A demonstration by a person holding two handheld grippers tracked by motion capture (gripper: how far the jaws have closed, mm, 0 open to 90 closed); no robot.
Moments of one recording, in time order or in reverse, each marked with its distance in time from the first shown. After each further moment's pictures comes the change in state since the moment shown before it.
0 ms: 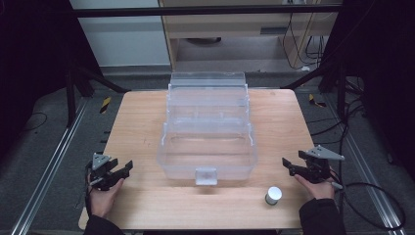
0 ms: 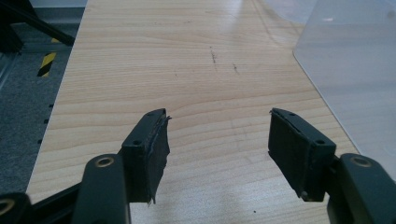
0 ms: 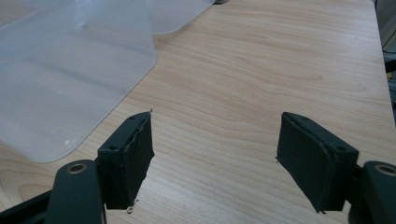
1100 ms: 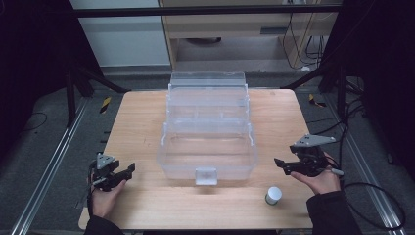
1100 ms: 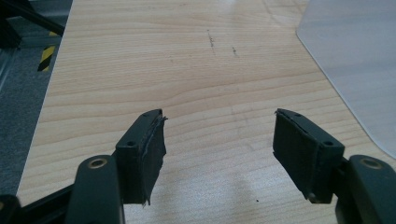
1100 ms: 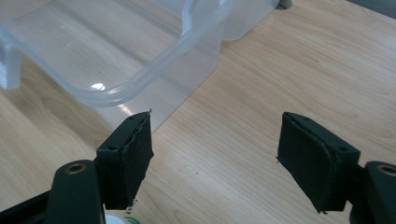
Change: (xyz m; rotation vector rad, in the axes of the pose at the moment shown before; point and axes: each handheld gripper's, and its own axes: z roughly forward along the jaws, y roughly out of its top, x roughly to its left) left arm -0.002 -0.003 0.005 0.051 0.006 0.038; right arm 0.043 0.069 -0.029 0.184 0.115 -0.197
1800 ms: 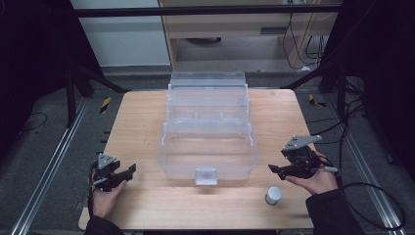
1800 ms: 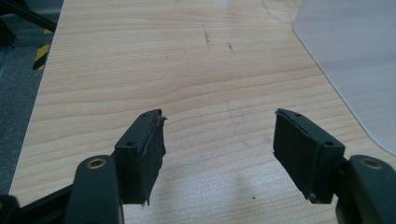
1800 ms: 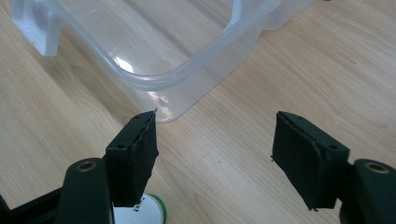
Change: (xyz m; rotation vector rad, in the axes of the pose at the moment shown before) left arm -0.001 0.000 0.002 0.018 -0.012 0.007; right arm 0.020 0.014 0.000 0.104 0.066 -0.117
